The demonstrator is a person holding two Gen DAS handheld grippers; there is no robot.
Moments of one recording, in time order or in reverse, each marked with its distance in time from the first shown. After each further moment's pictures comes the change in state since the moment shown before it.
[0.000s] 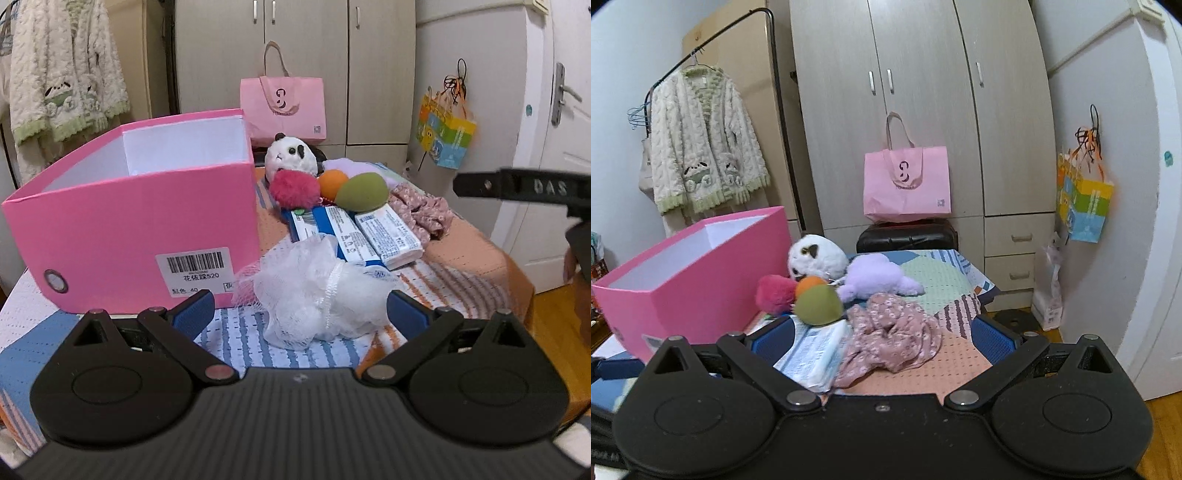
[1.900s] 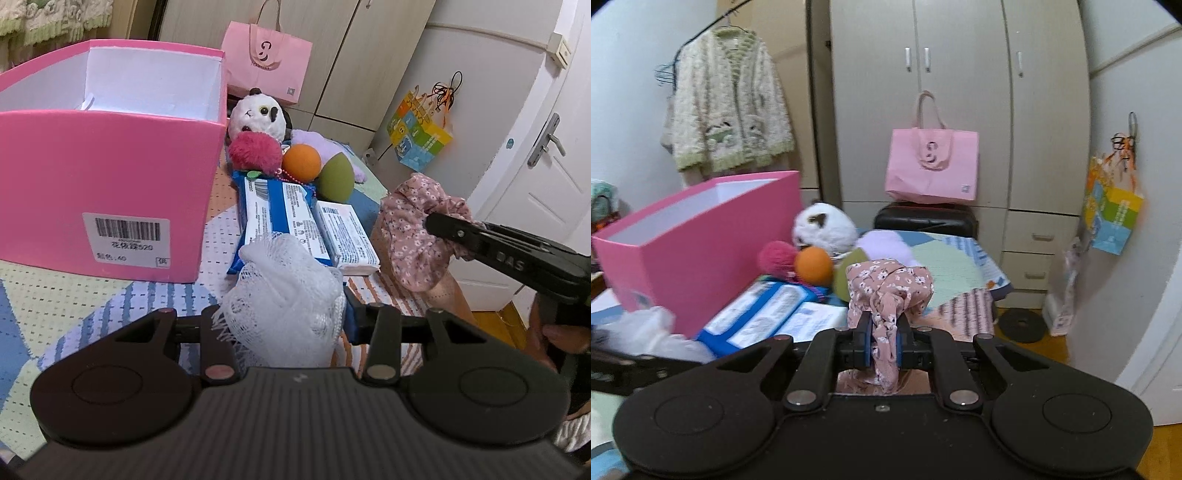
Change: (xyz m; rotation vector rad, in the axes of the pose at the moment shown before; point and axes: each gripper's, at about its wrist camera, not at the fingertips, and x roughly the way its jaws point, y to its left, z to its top) left arm 0.036 0.014 0.016 -0.245 0.153 -0.231; right arm 0.013 -0.005 0.001 -0.129 0.088 0.082
